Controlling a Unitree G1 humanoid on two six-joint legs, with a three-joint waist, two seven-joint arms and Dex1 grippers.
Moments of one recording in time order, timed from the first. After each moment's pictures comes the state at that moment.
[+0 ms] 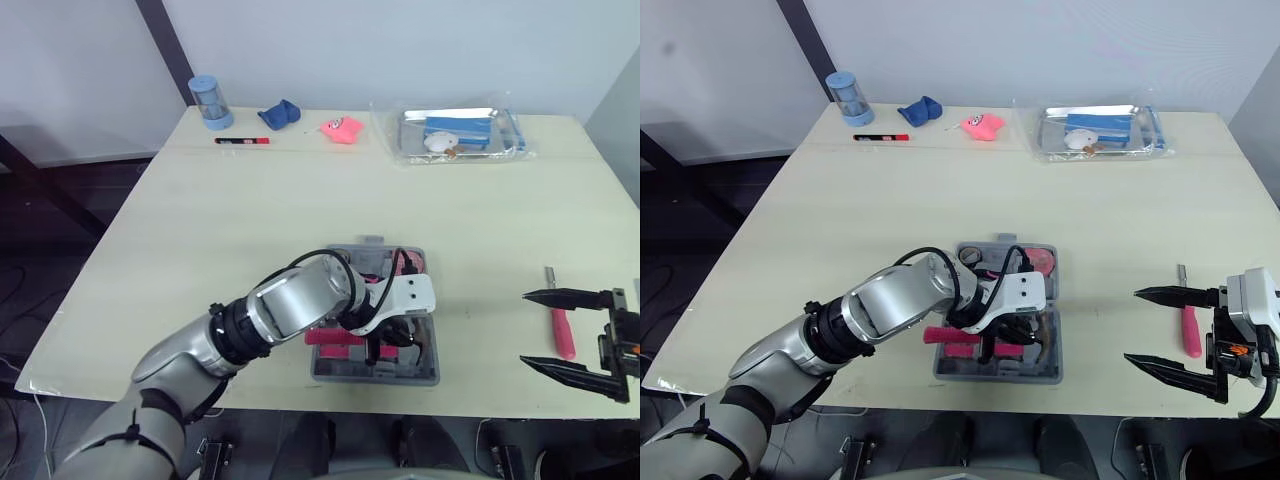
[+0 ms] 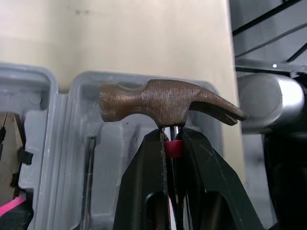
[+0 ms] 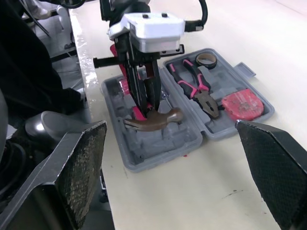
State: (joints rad) left arm -0.87 0.45 -0.81 -0.31 -0.30 1.20 -0.87; right arm 0.35 -0.92 -0.61 -0.54 0.77 0.44 1.28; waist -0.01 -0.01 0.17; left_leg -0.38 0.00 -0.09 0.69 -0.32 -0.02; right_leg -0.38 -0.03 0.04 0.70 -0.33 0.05
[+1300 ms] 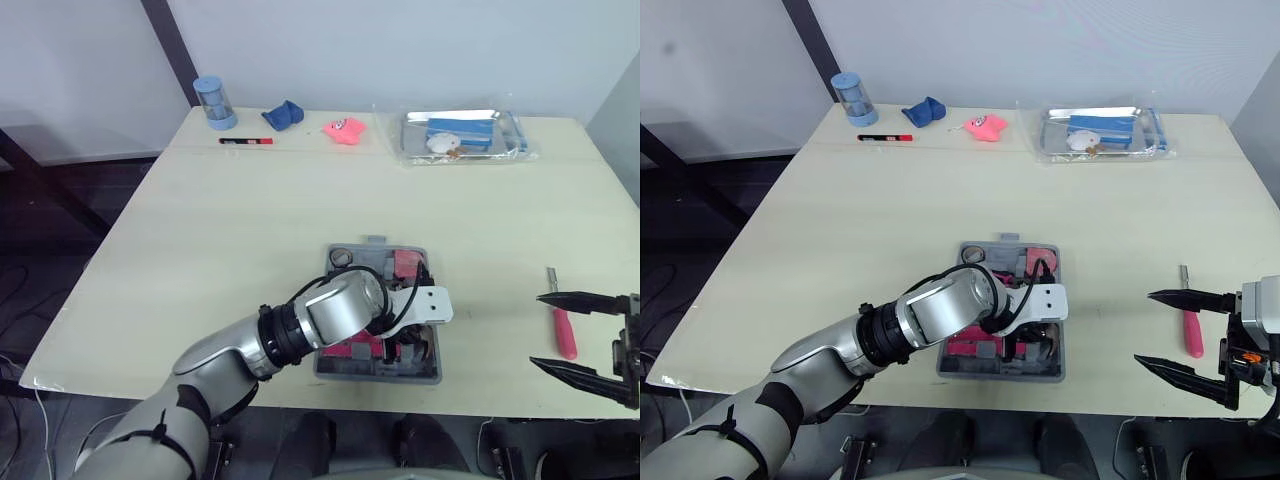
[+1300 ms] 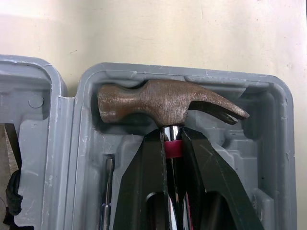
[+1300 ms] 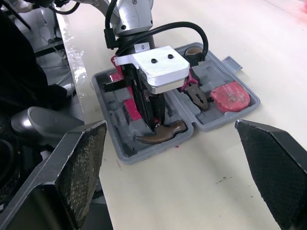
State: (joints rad) left arm -0.89 0.31 -0.95 -0.11 -0.13 1.10 -0.82; right arm 0.41 -0.90 -0.68 -0.55 0.76 0.42 1.27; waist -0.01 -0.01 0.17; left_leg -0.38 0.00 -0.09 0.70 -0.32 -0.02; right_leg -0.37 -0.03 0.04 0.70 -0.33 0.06
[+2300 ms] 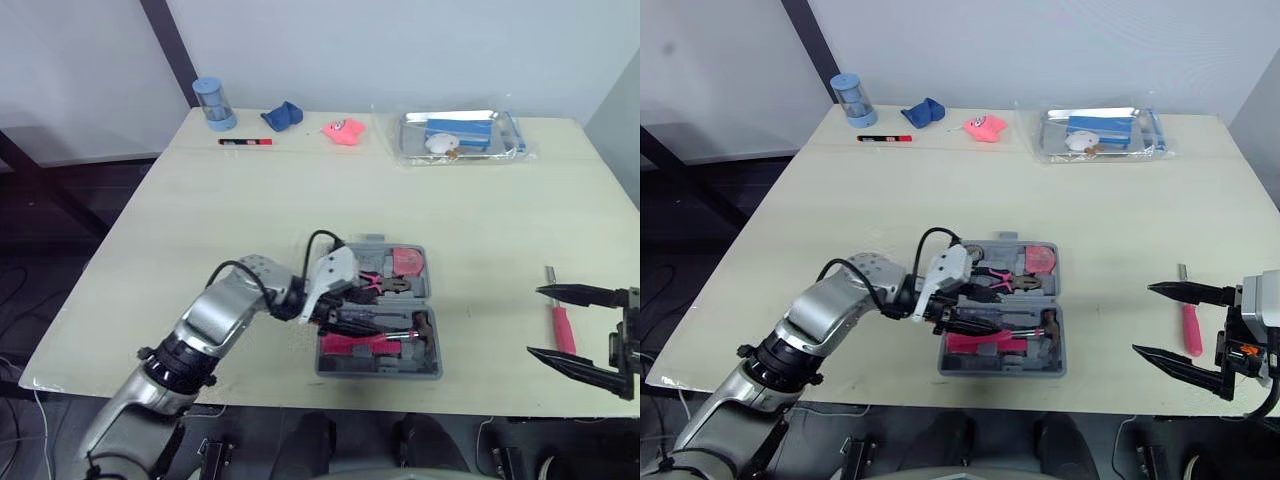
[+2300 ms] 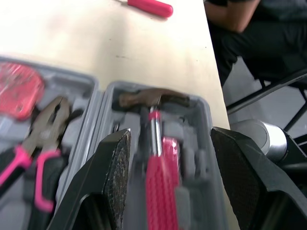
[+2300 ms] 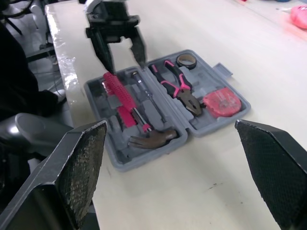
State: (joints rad) left arm -0.43 0.69 -0.35 -0.26 -0.41 0.65 -1.17; right arm 0.36 -0.89 -0.65 -0.53 0.75 0.41 1.25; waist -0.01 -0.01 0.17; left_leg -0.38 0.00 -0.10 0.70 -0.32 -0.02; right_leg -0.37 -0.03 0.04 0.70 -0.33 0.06
